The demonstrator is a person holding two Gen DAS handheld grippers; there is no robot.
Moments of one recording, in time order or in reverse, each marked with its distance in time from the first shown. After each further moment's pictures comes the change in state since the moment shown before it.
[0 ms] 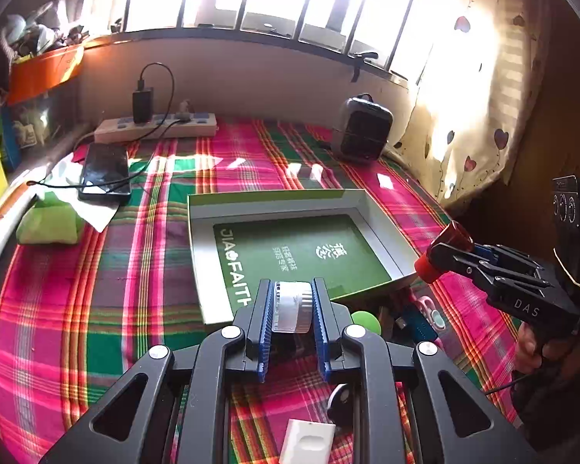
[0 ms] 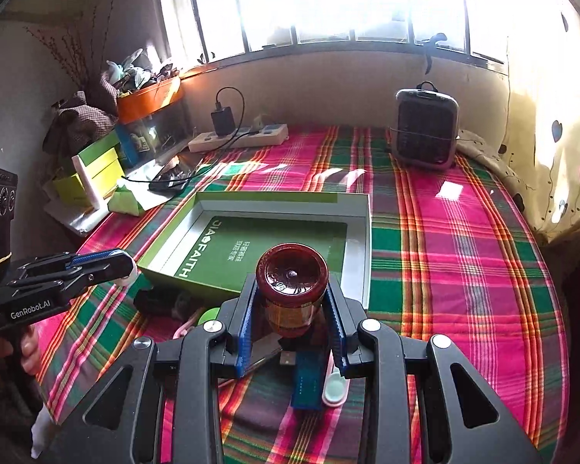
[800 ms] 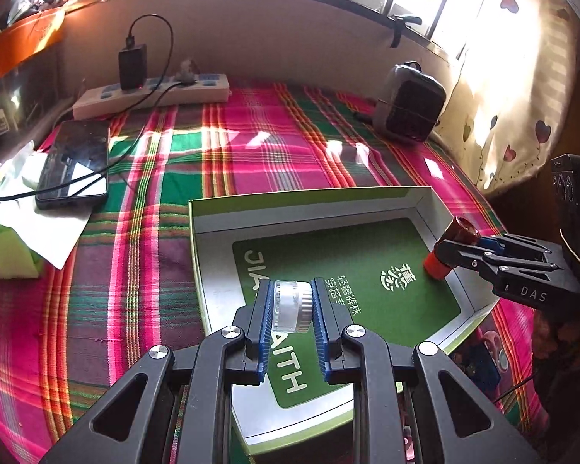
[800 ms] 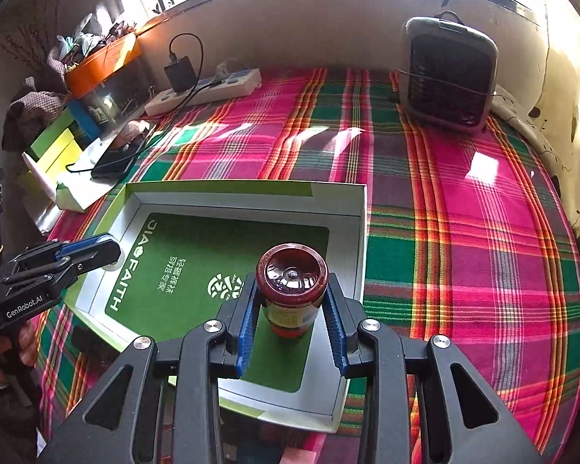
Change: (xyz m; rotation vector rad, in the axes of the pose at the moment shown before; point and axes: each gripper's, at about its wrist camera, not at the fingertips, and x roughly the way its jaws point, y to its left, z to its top) left arm 0.095 0.039 0.034 -0.022 0.139 0.027; right arm 0.107 -0.038 0.041 0.021 0.230 -0.002
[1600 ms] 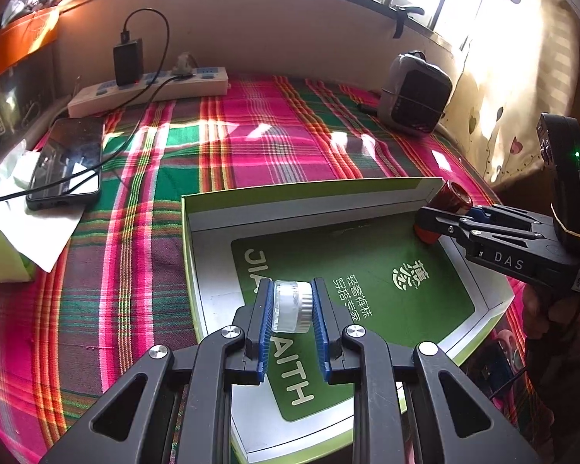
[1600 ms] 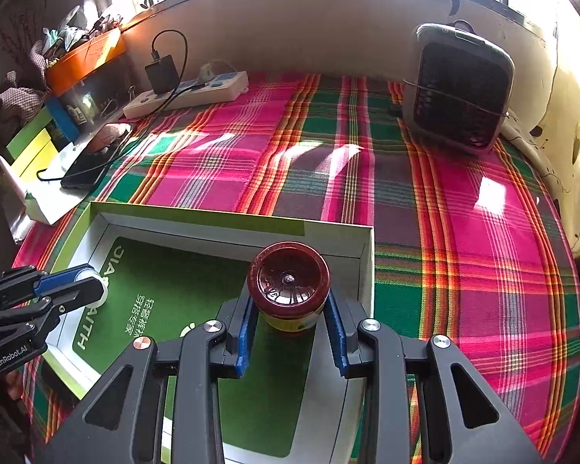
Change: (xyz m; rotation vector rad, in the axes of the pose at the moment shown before) left arm 0.015 -0.001 -0.001 0.015 0.013 0.016; right arm 0.028 0.006 0.022 -0.028 -0.032 -0.077
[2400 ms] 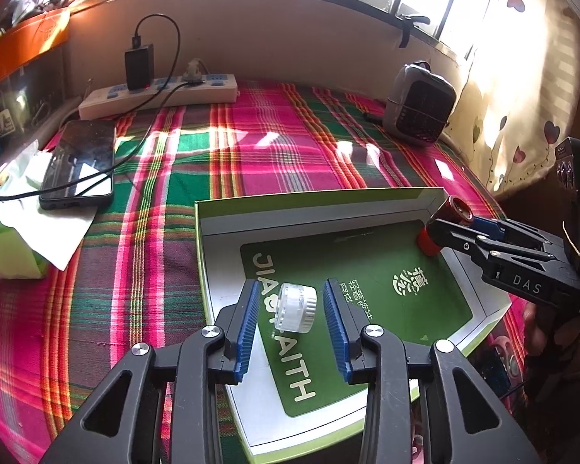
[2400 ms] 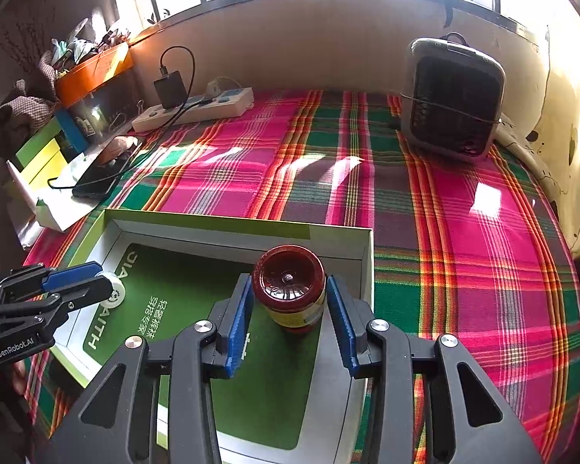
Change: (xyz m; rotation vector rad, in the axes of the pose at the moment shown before) left arm -0.010 0.004 -0.001 -0.024 -0.025 0.020; right arm -0.018 0.002 -0.010 0.016 -0.064 0.027
